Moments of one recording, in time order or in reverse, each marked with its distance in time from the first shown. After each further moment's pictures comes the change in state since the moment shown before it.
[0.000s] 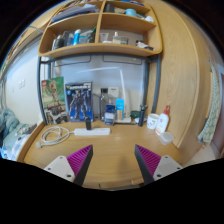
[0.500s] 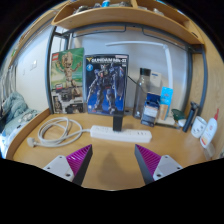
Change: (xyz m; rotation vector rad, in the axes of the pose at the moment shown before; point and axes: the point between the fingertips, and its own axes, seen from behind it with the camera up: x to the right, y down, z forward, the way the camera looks) arm -0.140 0.039 0.220 -0.054 -0.232 -0.127
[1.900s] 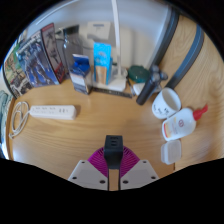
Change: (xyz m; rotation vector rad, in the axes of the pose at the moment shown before) arm 0.248 0.041 -0.034 -0.667 0.155 0.073
